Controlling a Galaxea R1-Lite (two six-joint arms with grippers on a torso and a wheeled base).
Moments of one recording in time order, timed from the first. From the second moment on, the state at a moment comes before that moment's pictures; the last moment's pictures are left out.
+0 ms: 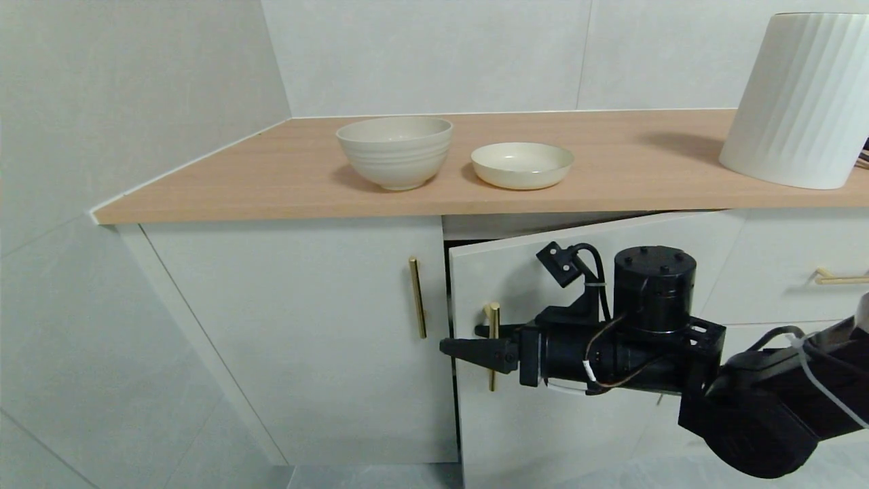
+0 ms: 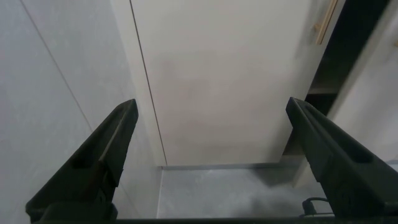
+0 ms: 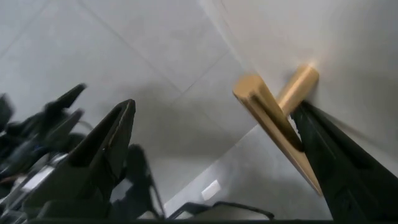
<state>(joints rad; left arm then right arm) 0.00 0.00 0.00 0.00 -0.01 0.00 0.71 1.91 -0.80 -0.98 0.53 0.48</state>
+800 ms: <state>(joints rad) 0.00 0.00 -0.05 0.01 -0.06 0.02 0.70 1.79 -0.67 -0.98 0.58 0.47</state>
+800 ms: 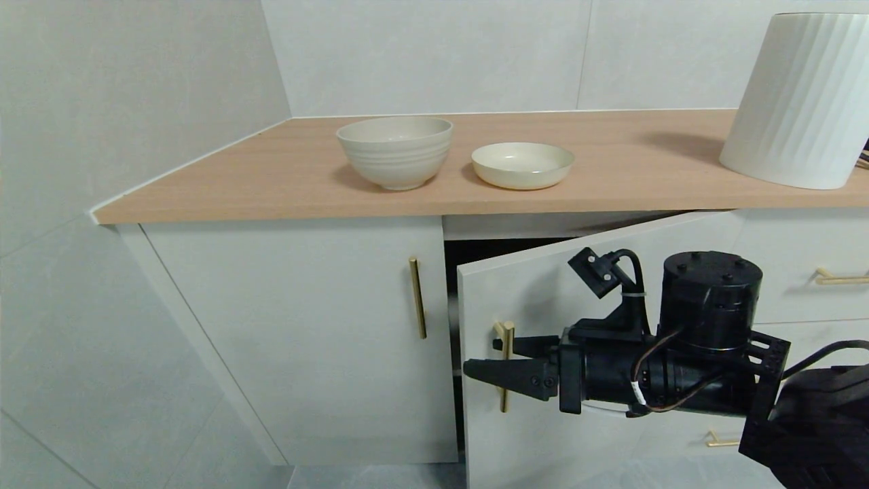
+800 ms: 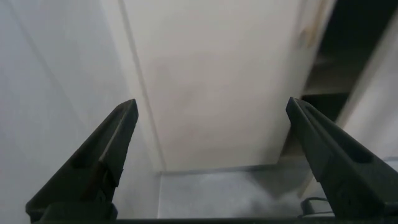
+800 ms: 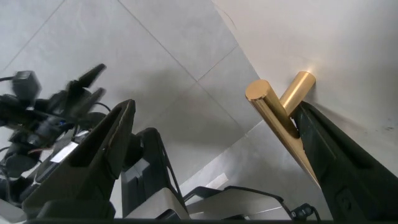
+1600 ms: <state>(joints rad) -0.09 0.73 -0.59 0.11 -0.55 -0.02 0.70 1.77 -0.66 -0.98 0.58 0.48</state>
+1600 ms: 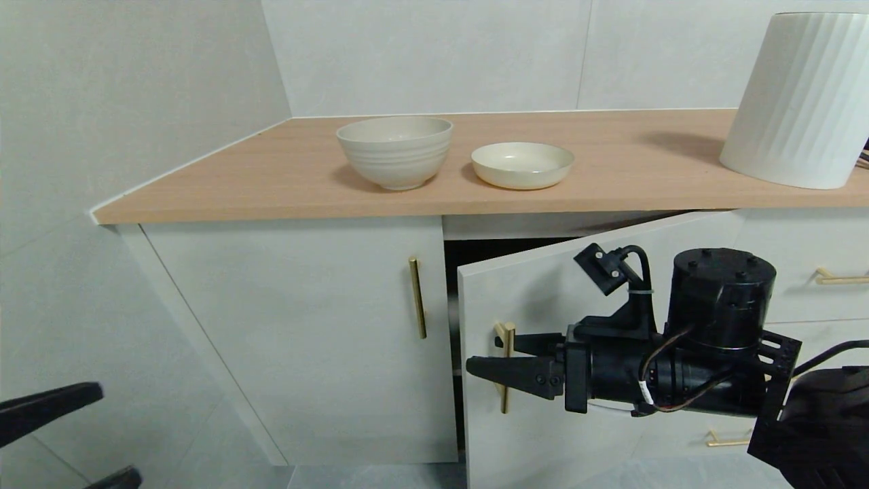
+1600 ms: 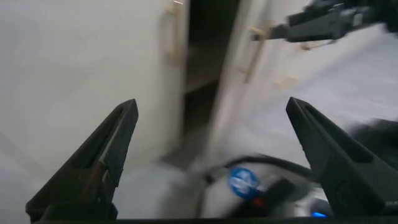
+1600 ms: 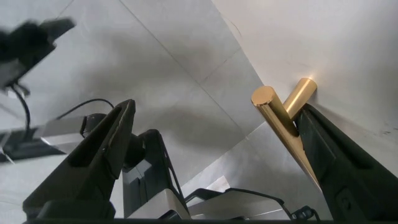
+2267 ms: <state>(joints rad) -0.30 1.42 -0.43 -0.62 -0.56 -0.45 0.70 1.78 -0.66 -0.99 0.58 0.48</state>
